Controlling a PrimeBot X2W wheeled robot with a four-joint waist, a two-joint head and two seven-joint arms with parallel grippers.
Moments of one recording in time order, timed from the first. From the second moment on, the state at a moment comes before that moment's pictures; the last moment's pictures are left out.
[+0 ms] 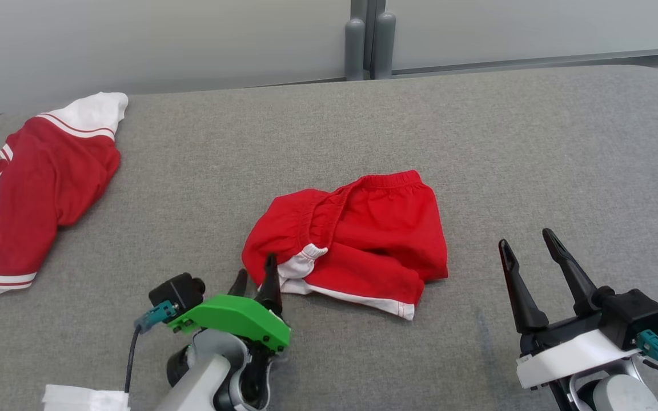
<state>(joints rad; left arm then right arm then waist) -0.36 0.12 -0.68 0.47 -1.26 0.24 -0.26 -0.01 -0.17 0.13 0.02 0.23 0.13 -0.26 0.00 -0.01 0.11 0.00</state>
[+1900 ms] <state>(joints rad) -0.43 0.30 -0.50 0.31 -1.24 0.39 0.00 -0.01 -0.11 0.13 0.01 0.23 0.13 -0.26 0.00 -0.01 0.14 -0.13</state>
